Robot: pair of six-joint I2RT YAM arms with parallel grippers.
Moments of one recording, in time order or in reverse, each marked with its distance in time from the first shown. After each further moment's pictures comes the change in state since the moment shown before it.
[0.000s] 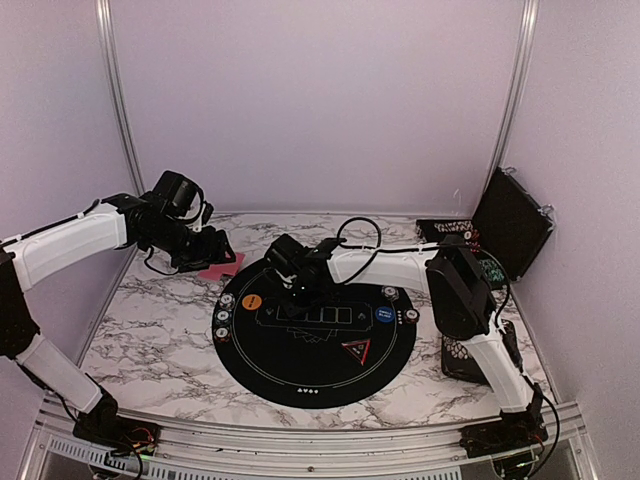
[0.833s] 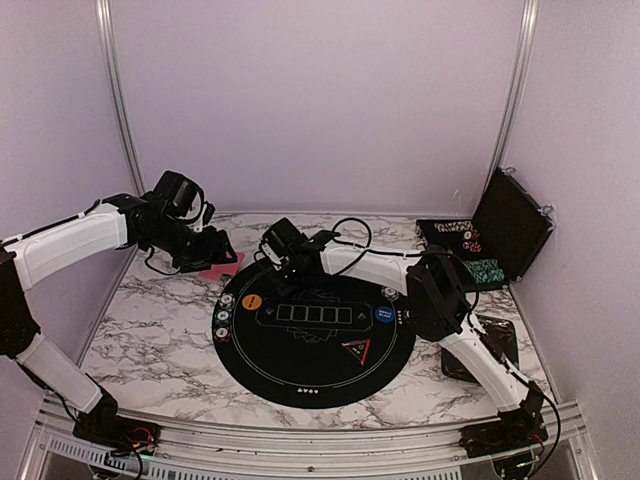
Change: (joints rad) left arm 0.000 0.005 0.000 0.005 0.023 0.000; right arm -0.082 0.239 0.360 0.068 0.006 -0.246
